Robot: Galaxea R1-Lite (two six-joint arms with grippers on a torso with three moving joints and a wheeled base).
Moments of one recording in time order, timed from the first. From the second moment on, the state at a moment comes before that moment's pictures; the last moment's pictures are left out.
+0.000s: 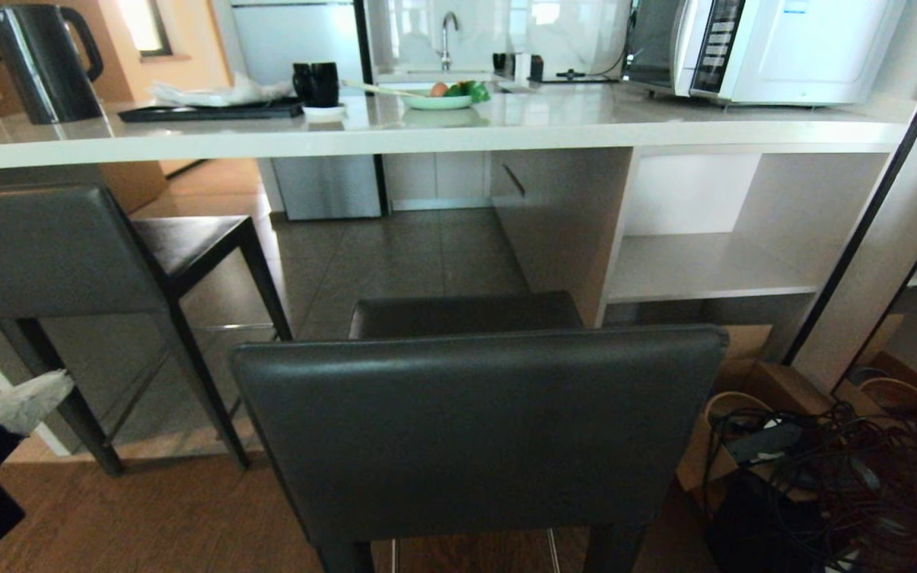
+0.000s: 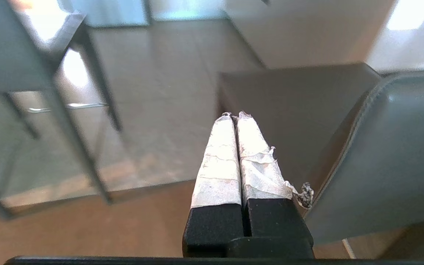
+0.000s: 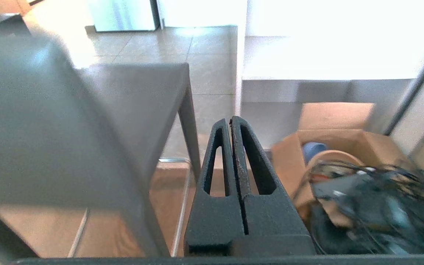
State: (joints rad) left arm -0.10 0.87 -0.33 -0.53 -0.11 -0.04; right arm 0.02 0.75 -0.27 -0.48 0.13 0.02
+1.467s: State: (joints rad) left arm -0.42 1.47 -0.27 -1.01 0.12 -0.15; right arm 0.44 1.59 -0.34 -1.11 0.05 0.04
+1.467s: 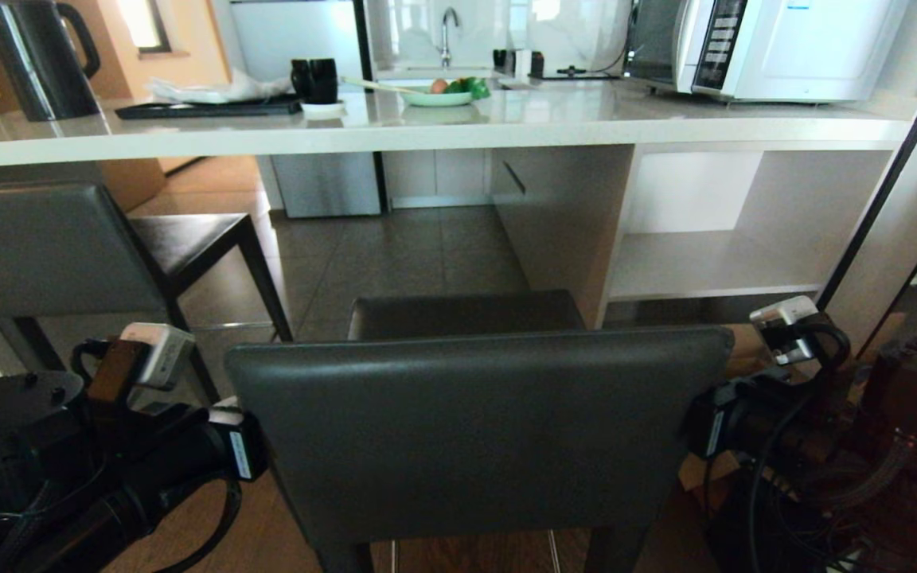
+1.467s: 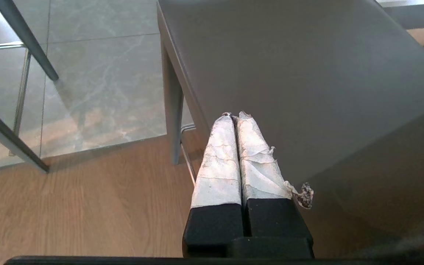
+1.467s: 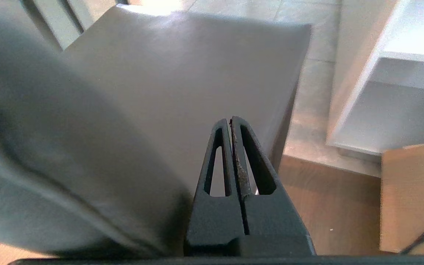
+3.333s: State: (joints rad) left arm -0.36 1.81 -0.55 -1.02 0.16 -0.11; right arm 0.45 1.96 -0.60 -1.37 0.07 -0.03
